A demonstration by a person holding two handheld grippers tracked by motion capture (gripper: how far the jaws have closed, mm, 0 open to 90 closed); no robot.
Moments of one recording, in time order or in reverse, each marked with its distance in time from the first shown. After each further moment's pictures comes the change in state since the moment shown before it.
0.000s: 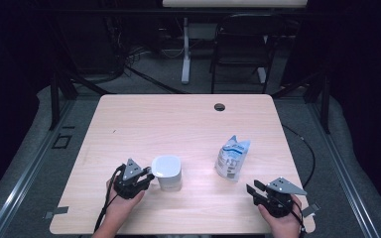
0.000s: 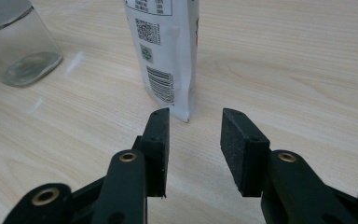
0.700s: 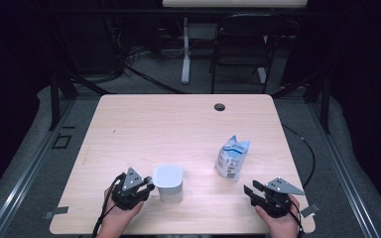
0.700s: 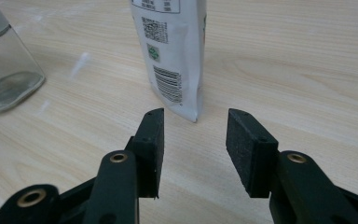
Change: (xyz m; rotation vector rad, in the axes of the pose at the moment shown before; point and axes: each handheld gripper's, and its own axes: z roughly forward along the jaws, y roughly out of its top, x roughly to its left) left arm -0.024 -0.006 -0.023 0.054 -0.028 0.025; right arm 0.005 -0.001 0.004 -0.001 0.012 0.026
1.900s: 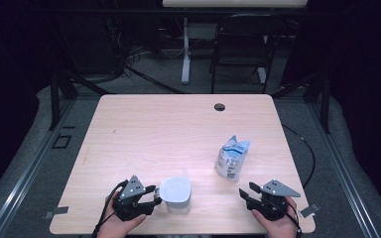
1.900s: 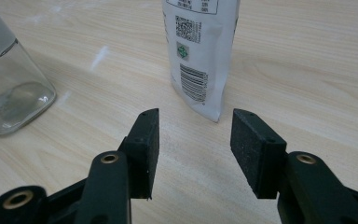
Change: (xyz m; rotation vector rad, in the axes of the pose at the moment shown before) left arm -0.020 0.003 -0.022 0.004 -0.171 0.013; right arm 0.013 0.002 -0.003 0.010 0.030 -0.056
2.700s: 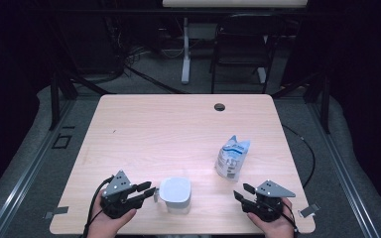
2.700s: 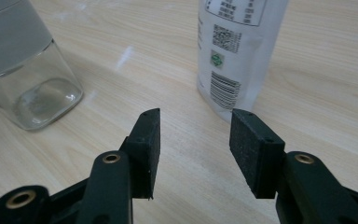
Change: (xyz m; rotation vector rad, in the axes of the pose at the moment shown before) left arm 0.008 0.012 -0.030 -0.100 -0.003 -0.033; right arm 0.014 0.006 0.001 0.007 0.058 -0.041
